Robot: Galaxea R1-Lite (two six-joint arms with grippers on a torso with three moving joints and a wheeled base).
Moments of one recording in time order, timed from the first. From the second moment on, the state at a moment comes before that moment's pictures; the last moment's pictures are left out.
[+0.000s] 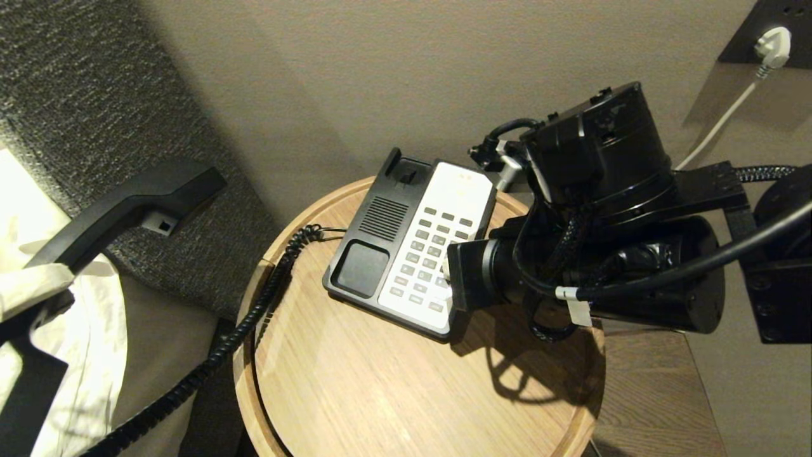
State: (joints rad) left arm -0.73 0.72 -0.79 0.13 0.20 -0.73; right arm 0.93 1.71 -1.33 0.18 -0.27 0.40
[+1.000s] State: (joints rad) left arm -0.73 0.72 -0.80 0.13 0.20 -0.73; right arm 0.94 1.69 -1.33 0.19 -0.27 0.39
